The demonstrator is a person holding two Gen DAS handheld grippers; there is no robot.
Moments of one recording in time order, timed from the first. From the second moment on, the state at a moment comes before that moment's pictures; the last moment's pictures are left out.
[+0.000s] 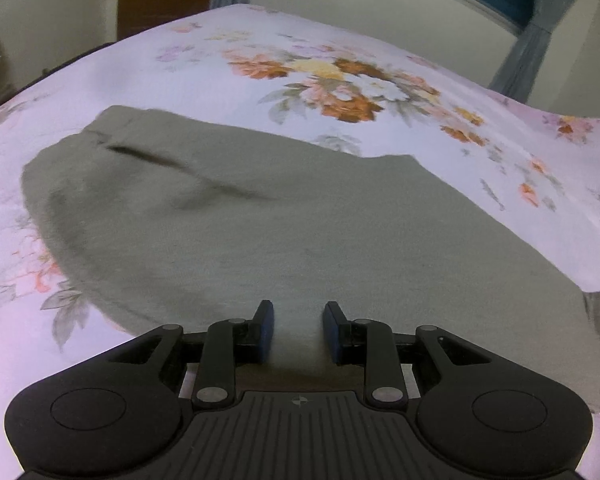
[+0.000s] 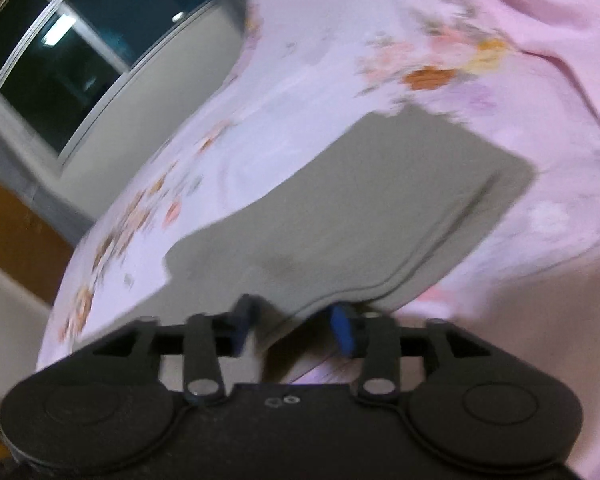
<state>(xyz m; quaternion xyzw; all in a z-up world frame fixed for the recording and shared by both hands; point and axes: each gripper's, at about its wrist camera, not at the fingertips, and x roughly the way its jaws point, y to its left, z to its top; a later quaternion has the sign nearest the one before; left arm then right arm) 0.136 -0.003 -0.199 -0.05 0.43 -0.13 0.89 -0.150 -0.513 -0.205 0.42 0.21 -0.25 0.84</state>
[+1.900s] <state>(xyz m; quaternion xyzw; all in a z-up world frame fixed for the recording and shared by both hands) 0.133 -0.088 -0.190 -0.01 0.41 -0.18 0.89 -0.094 -0.523 -0.166 0.22 0.25 -0.29 0.90</state>
